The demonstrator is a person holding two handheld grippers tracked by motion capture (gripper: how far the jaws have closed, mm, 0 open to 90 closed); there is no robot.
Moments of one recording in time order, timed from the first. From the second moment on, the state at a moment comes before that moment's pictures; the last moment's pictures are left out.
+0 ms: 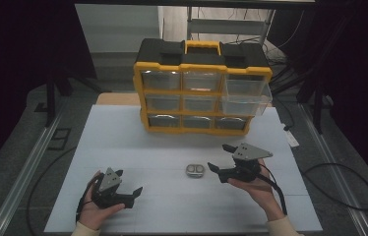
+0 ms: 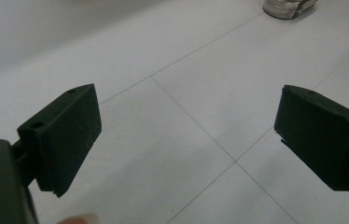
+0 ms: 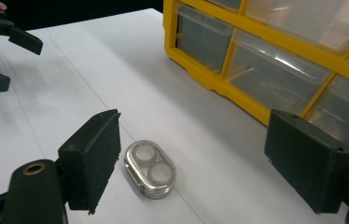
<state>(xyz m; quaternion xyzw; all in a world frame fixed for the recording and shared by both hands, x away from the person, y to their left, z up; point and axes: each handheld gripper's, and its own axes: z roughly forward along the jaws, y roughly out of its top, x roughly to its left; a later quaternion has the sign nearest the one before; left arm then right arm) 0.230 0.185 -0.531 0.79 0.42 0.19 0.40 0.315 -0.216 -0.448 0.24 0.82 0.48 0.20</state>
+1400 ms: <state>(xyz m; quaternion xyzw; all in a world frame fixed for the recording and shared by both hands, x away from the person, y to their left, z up) 0.229 0.186 -0.533 0.79 0.43 0.20 0.39 0.340 -0.164 -0.464 0.14 0.89 0.39 0.15</state>
